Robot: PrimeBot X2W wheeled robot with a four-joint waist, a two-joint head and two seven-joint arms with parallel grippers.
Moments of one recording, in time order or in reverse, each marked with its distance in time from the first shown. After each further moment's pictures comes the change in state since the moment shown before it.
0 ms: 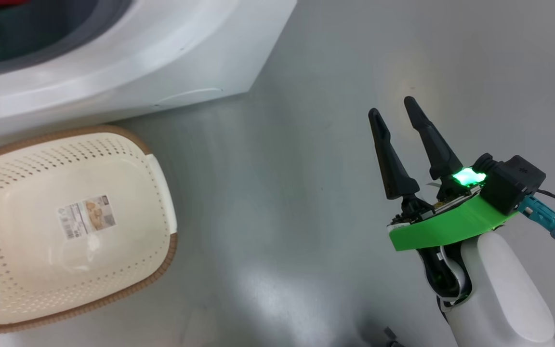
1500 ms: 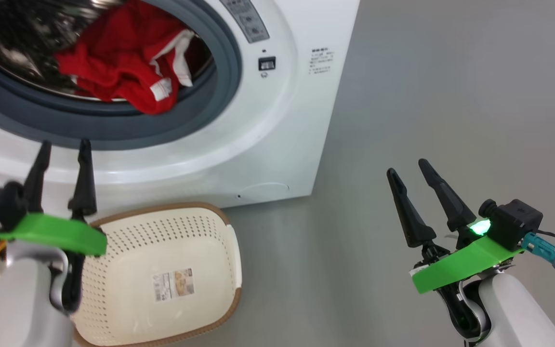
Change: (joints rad) left arm 0.816 -0.093 0.171 -0.585 -0.017 -0.007 0.000; right arm 0.127 -0.106 0.023 0.082 0.058 0.000 0.000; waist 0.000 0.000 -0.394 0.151
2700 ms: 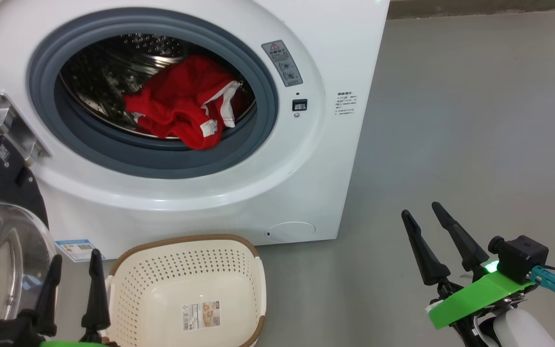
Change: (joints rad) left arm 0.538 -0.085 0.104 -0.425 0.046 0.070 0.000; right arm 0.119 -0.058 0.003 0.023 0.030 0.000 0.000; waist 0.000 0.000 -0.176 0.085
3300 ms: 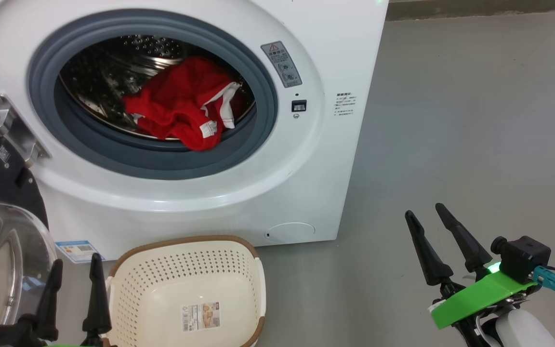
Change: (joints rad) left arm 0.019 -0.028 0.024 -0.009 0.011 -0.011 0.000; right arm 0.000 -0.001 -0.011 0.017 0.000 0.000 0.000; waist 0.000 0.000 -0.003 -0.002
